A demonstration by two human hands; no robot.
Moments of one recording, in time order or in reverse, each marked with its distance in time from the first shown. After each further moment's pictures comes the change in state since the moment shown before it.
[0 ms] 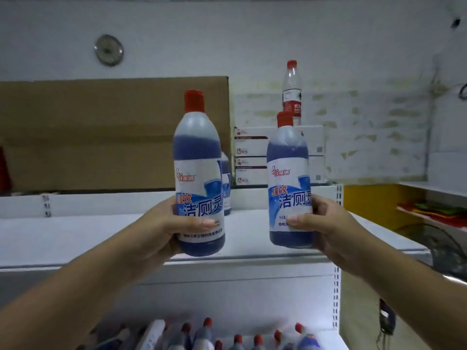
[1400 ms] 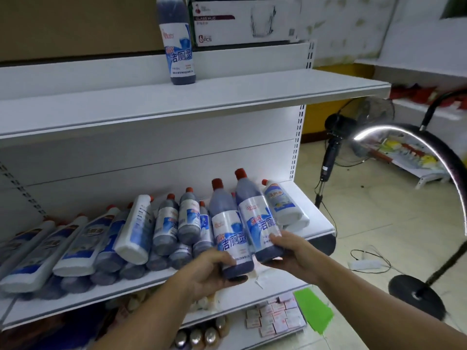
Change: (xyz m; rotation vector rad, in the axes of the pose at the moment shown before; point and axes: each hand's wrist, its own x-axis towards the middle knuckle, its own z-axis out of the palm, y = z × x) left_hand -0.109 -0.280 0.062 -0.600 -0.113 -0.988; right_hand -0.148 0.271 0.019 0.462 0.165 0.683
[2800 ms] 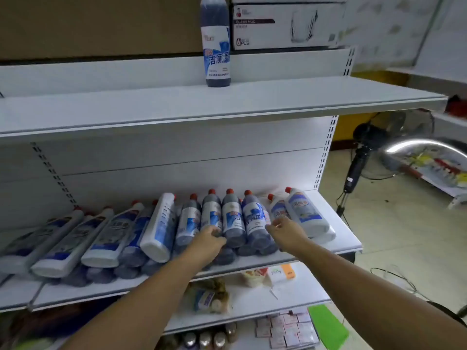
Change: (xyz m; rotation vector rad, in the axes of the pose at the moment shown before) left_hand 0.040 0.049 -0.060 0.882 0.546 0.232; right_hand 0.085 -0.022 0.047 -1.157 0.397 -0.094
